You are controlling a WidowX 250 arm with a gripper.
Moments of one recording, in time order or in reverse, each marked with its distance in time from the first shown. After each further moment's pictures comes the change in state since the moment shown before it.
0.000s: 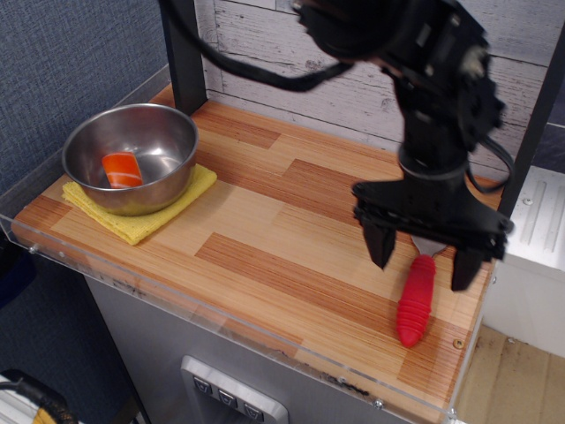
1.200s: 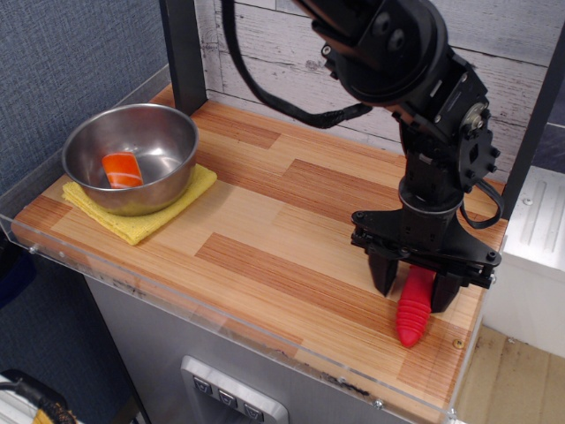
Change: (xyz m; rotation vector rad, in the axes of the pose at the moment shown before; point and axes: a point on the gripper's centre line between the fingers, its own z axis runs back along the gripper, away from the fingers) arm -0.003 0.006 -0.036 0.031 0.060 0.023
